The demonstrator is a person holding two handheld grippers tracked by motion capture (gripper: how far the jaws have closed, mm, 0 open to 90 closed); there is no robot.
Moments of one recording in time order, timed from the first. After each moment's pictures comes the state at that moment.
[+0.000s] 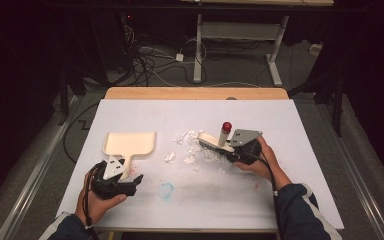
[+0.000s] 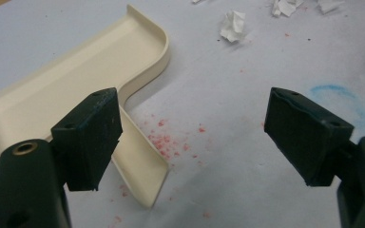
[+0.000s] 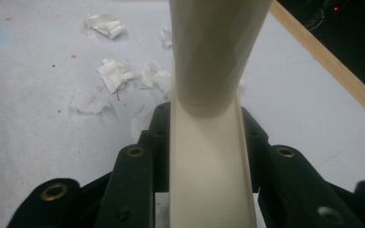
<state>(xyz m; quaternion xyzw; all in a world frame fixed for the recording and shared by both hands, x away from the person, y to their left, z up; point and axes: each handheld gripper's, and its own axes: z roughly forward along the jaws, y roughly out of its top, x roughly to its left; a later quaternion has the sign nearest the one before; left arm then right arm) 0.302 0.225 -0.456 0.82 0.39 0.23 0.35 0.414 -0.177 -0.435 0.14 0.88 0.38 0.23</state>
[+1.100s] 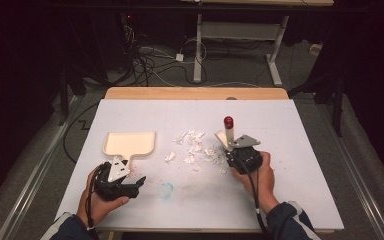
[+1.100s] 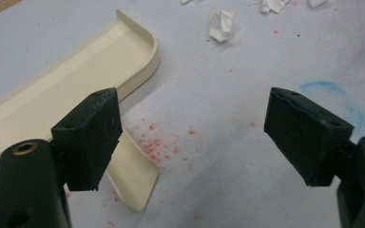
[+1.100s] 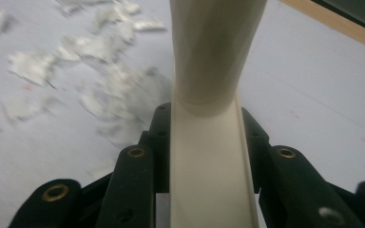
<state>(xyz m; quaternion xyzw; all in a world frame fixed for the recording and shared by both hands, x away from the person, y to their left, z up) 0.299 0.216 -0.454 0.83 0.37 0.24 0.34 0.372 -0.150 -0.436 0.41 0.81 0.30 0.29</state>
